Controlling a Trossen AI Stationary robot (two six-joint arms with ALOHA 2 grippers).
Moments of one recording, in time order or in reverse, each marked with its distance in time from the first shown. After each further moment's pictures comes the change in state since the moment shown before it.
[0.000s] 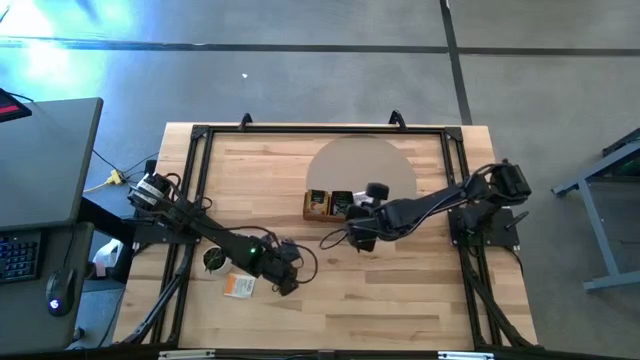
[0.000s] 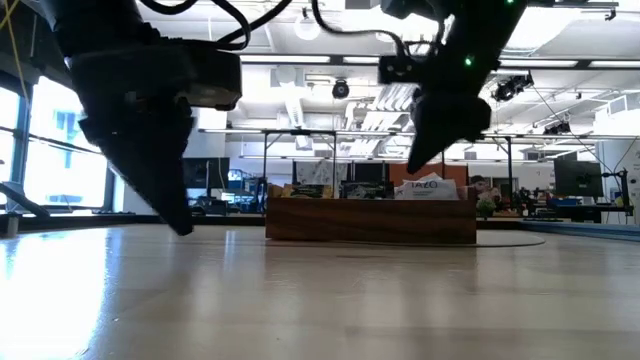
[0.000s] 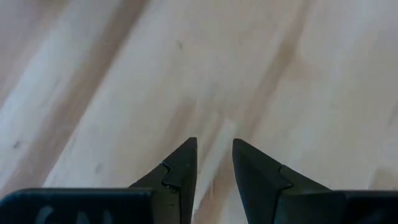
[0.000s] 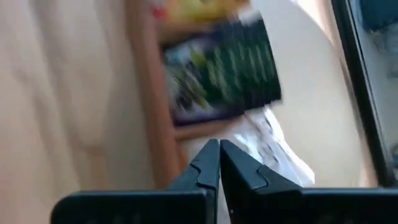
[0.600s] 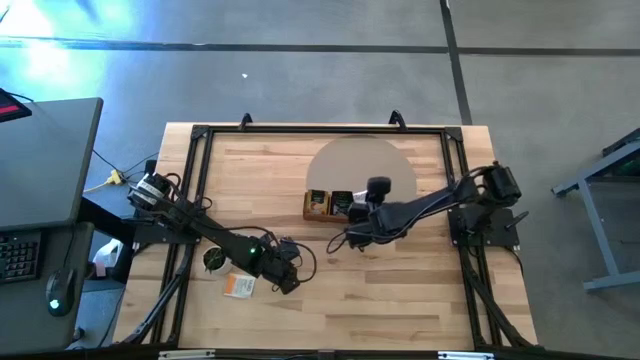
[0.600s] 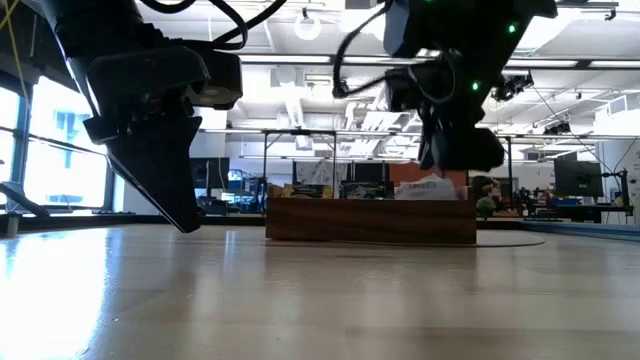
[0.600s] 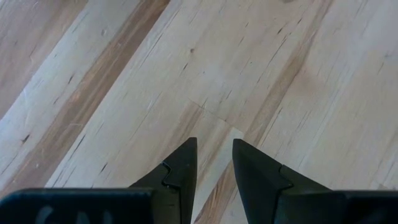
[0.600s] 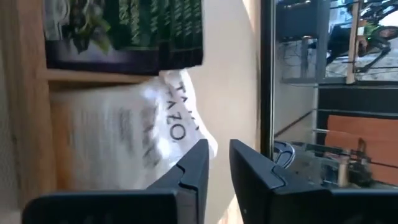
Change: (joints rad) left arm 0.000 -0.001 0.000 -0.005 -0.029 -0.059; right arm -0.008 0.077 0.026 -0.202 0.312 -0.141
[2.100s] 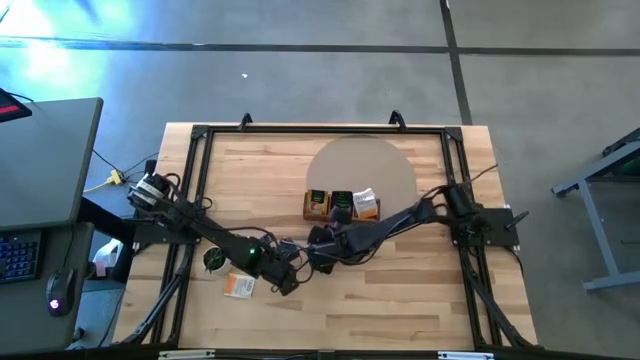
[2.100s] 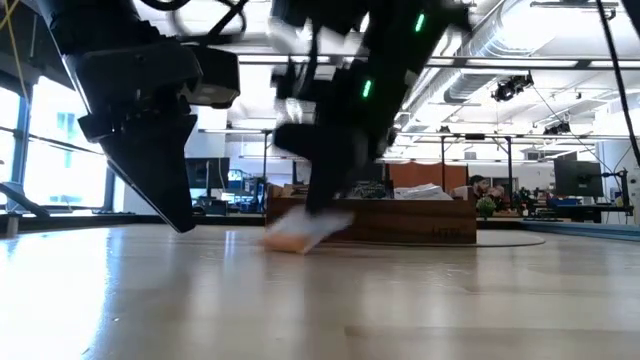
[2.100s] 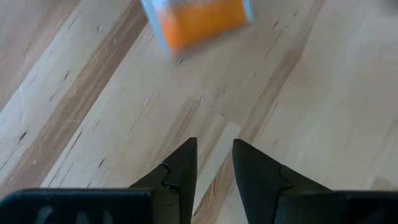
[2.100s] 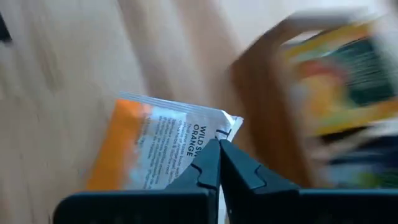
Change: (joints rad) left arm 0.000 0.000 0.001 -0.007 0.011 0.005; right arm 0.070 0.350 0.338 0.385 -0.334 0.292
